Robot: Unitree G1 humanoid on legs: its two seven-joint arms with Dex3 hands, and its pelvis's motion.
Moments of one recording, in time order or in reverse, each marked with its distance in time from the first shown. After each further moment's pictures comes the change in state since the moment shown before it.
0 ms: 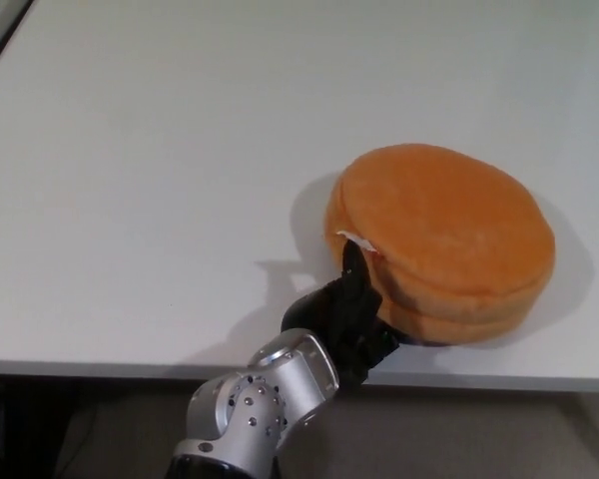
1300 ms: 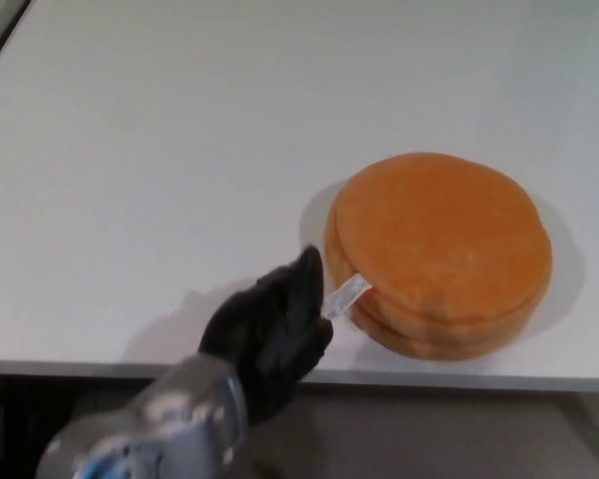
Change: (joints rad) left_arm 0.304 0.275 -0.091 -0.832 0.046 0.390 -0.073; right_arm 0.012 0.000 0.001 -0.006 0.010 0.031 -0.001
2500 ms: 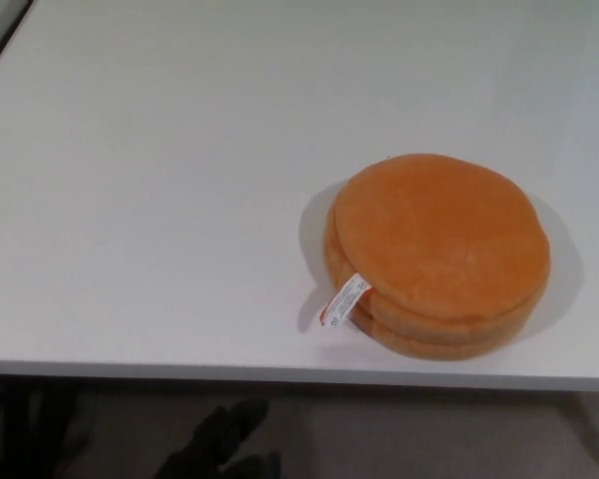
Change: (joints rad) left_arm 0.483 0.359 -0.251 -0.013 0.324 -0.529 -0.081; right_arm 0.000 0.004 0.001 0.001 0.000 0.000 0.001
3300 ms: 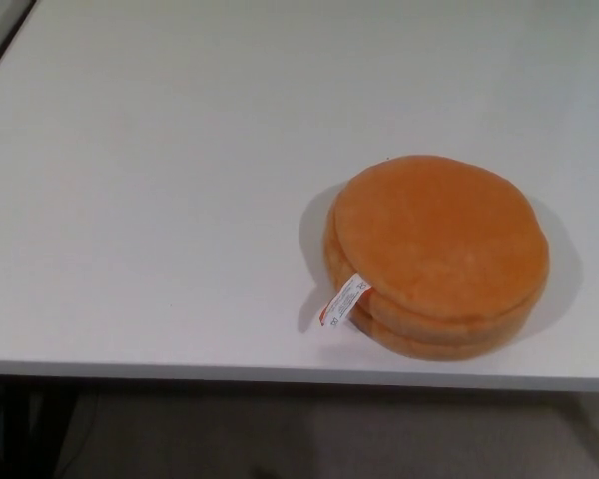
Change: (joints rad) left_arm 0.233 0.003 0.066 0.343 0.050 -0.390 -0.059; right_arm 0.002 0.002 0.000 0.005 0.000 0.000 0.000
